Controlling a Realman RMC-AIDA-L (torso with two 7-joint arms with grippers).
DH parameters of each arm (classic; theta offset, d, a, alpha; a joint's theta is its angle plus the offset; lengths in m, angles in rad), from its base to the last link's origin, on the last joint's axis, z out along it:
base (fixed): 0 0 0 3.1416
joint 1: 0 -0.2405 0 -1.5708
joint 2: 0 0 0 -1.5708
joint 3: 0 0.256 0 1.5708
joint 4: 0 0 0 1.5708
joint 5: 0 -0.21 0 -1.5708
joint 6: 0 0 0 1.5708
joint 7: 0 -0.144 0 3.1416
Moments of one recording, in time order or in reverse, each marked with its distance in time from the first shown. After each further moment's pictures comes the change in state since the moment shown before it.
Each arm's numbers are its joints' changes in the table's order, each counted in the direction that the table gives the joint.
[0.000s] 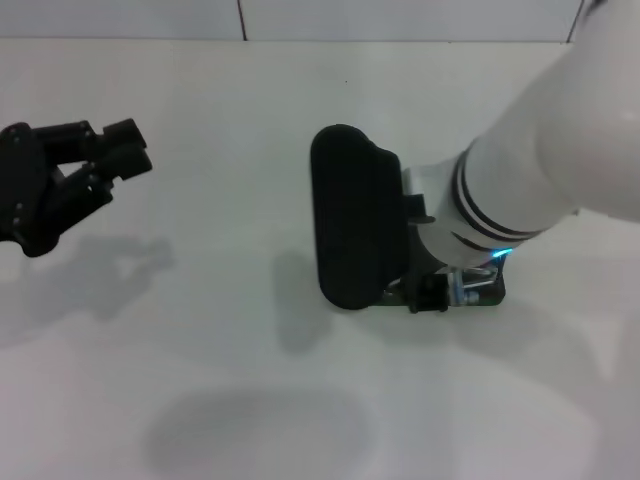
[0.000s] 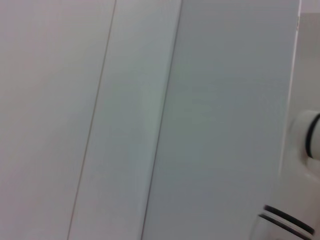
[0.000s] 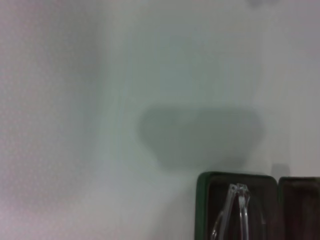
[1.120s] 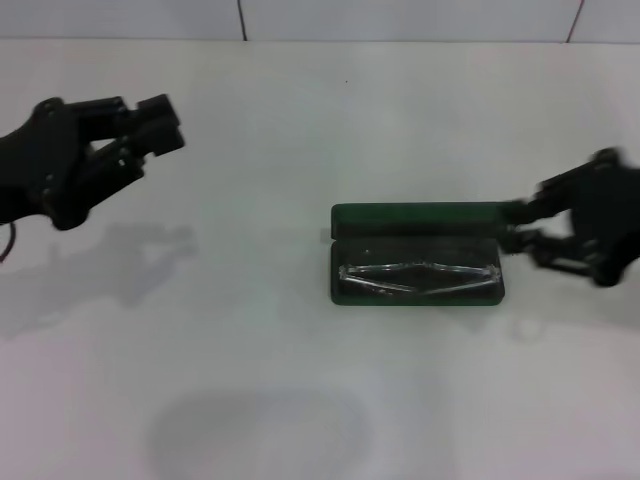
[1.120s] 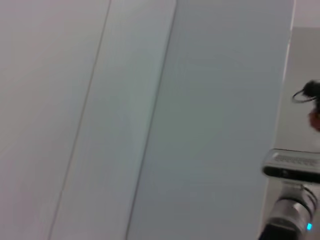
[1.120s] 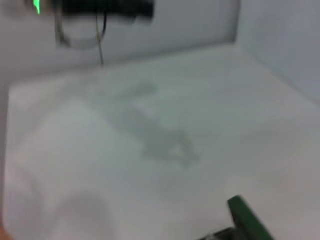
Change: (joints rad) left arm 0.062 0.021 -0.002 0.001 -0.005 0.001 0.060; right arm 0.641 0.009 0.864 0.307 -0.715 0.171 0.489
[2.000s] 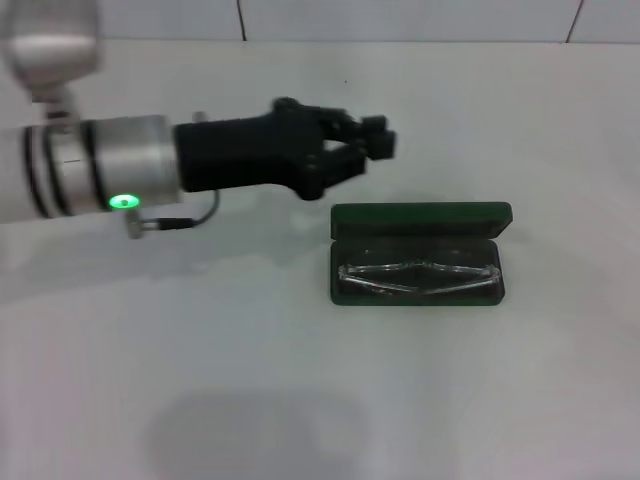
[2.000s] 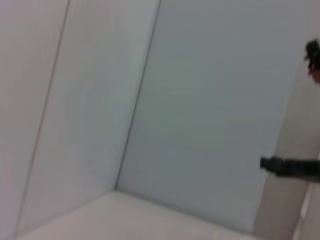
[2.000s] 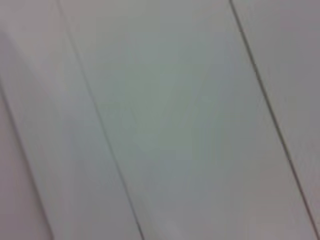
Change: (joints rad) left arm 0.287 0.128 0.080 0.097 -0.234 0.355 0.015; right arm 0.030 0.025 1.183 -0.993 -0.254 0.357 0.581
